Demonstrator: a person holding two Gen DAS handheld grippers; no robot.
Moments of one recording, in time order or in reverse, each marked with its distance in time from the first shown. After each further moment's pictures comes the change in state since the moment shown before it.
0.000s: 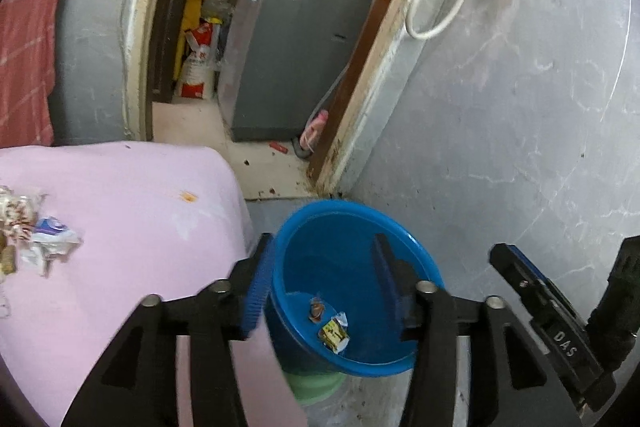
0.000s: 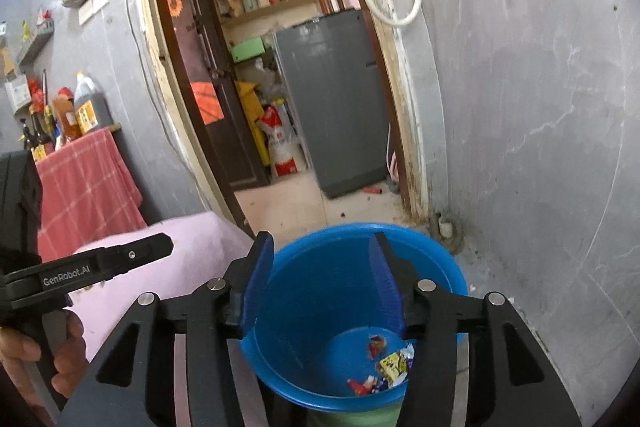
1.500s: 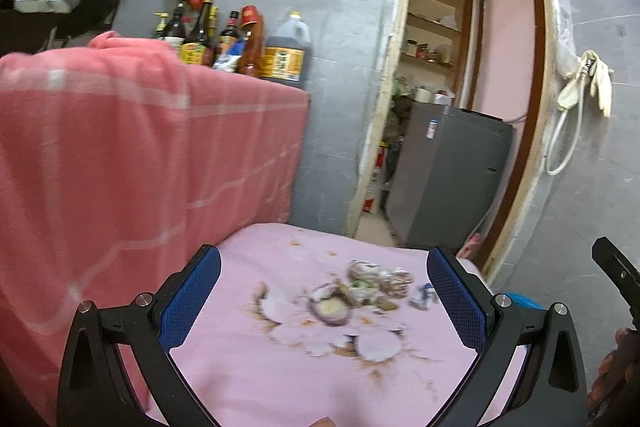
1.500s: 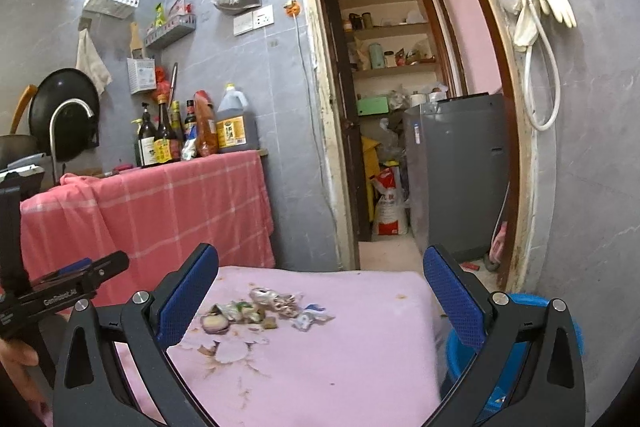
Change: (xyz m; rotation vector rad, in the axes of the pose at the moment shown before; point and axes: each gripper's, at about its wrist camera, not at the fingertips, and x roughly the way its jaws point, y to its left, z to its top) left arm -0.291 0.158 -0.058 -0.098 -0.436 0.511; right arm -0.067 0.239 -0.007 -0.209 -0.177 0.301
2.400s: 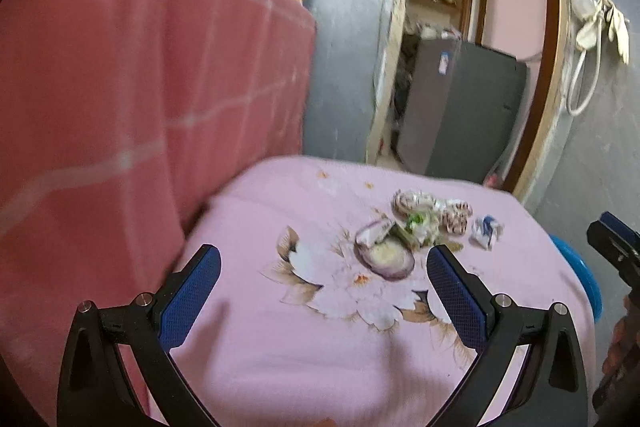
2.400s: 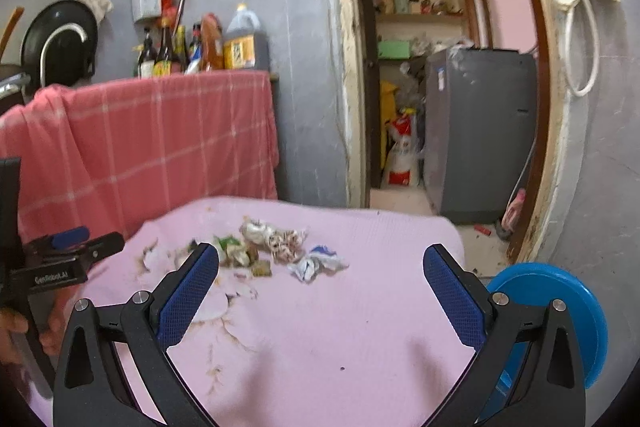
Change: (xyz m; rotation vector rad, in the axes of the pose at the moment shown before) left arm 0.081 0.034 -0.044 0.070 0.235 -0.004; right arm 0.082 -0.001 -0.052 -0.092 0.251 0.056
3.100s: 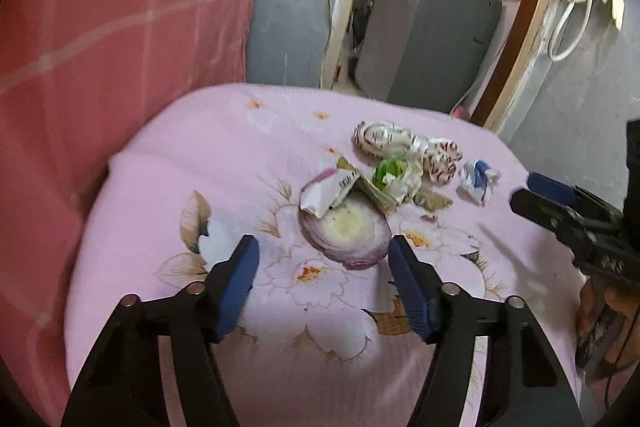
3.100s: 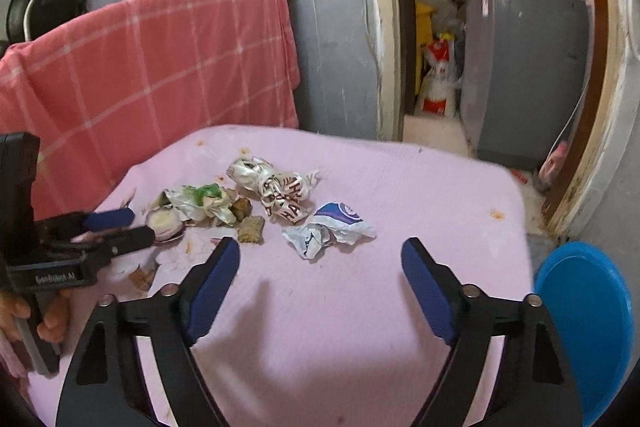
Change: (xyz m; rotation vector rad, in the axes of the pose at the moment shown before) left arm 0.072 -0.018 0.005 0.048 0.271 -0.165; right arm 0.099 -0.015 0.000 0.017 0.302 0.113
